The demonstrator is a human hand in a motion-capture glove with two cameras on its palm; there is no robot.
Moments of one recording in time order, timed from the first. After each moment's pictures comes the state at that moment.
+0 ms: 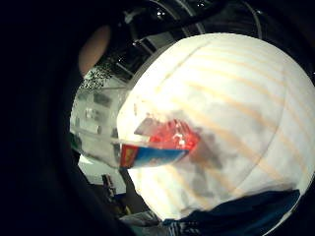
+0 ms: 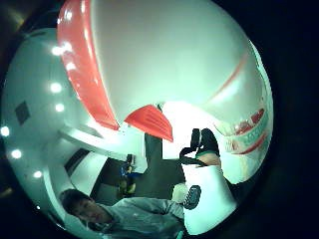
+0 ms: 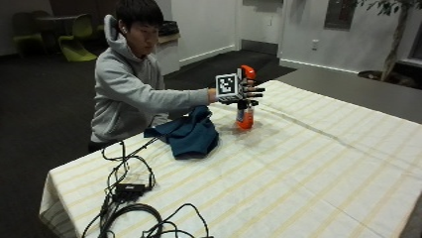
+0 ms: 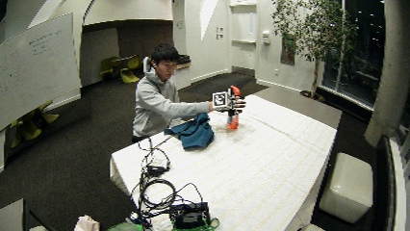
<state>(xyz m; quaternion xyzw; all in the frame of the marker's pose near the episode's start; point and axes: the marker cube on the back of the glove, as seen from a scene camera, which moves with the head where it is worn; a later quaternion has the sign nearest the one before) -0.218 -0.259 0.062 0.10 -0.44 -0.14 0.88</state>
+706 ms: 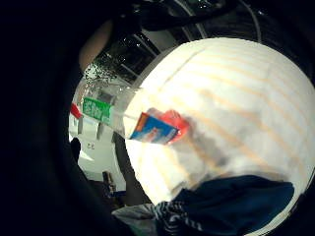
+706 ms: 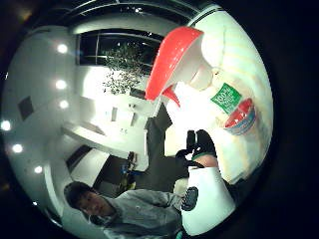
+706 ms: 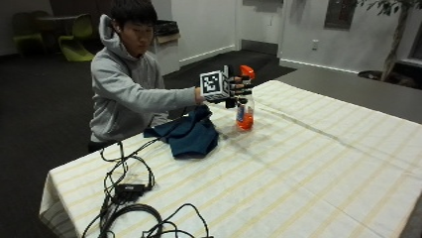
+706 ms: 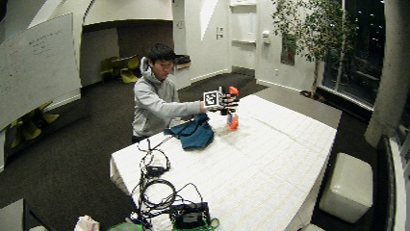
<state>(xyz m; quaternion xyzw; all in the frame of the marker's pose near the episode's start) -0.164 -0.222 0.037 0.11 -0.45 -0.14 0.87</state>
